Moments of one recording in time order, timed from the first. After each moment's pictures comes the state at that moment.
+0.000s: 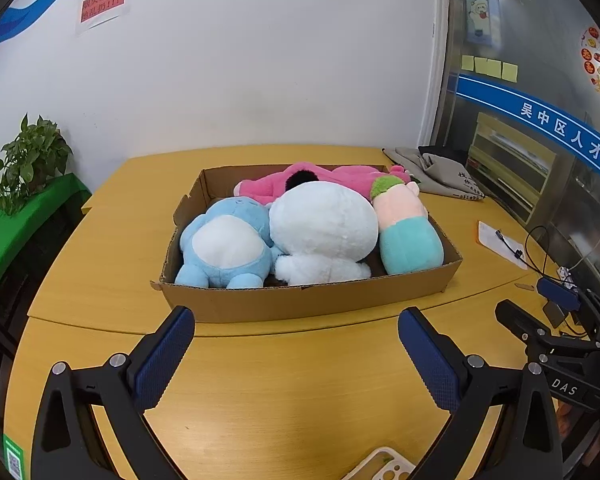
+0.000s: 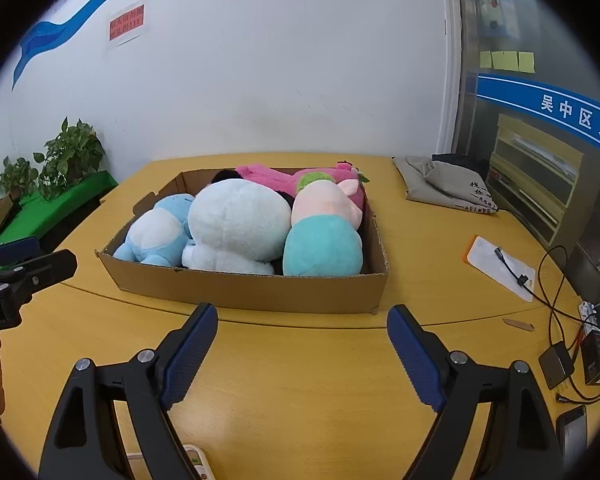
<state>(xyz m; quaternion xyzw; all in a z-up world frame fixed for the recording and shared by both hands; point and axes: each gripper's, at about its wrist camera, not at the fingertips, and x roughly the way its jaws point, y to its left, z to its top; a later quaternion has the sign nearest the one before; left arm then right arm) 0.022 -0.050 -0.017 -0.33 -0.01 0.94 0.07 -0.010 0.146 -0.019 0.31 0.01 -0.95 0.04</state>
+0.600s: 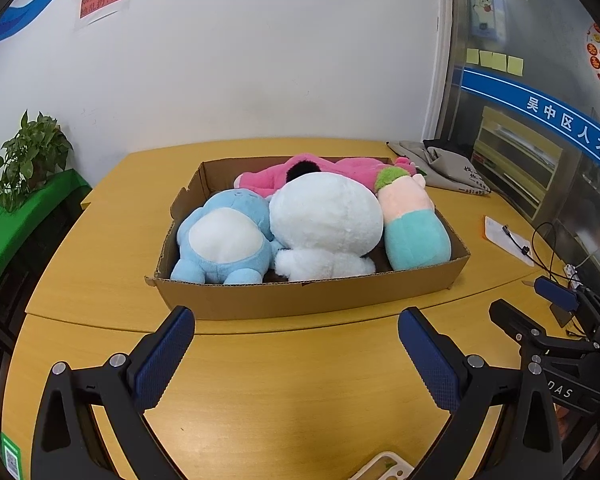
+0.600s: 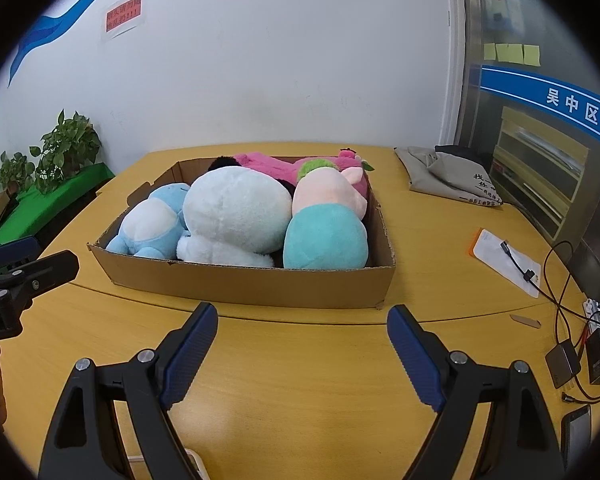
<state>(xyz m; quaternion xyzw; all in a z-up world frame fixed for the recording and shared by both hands) 0.010 -0.045 -0.029 -0.34 -0.01 0.94 0.06 -0.025 0.143 -0.032 0.33 0.01 -0.94 0.04</state>
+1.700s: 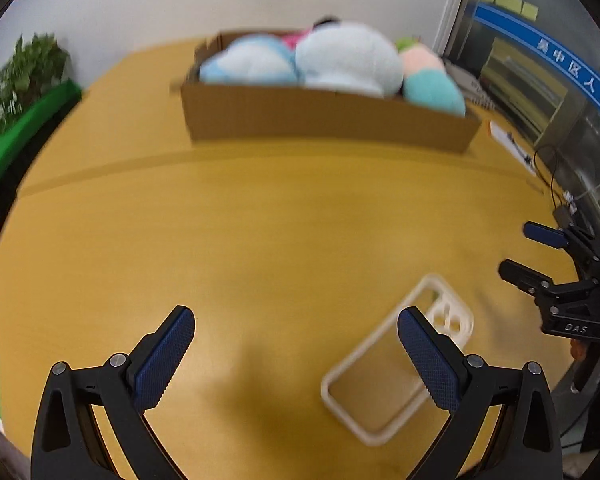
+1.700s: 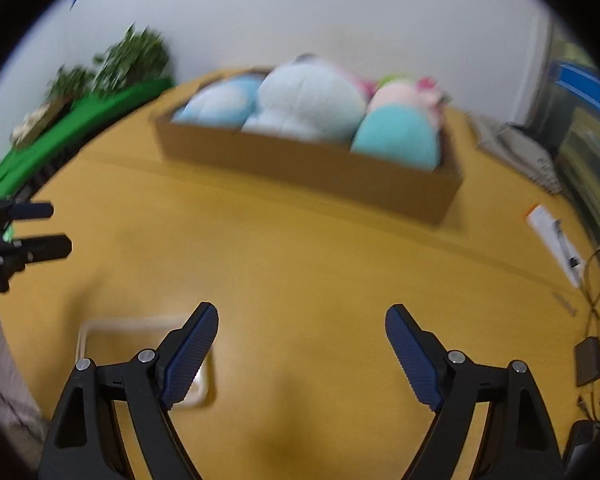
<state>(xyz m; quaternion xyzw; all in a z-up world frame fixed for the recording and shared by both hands) 0.109 -0.095 -0.145 -0.50 -0.03 0.86 0.08 0.030 0.123 -0.119 0.43 0.10 -0.88 0.18</state>
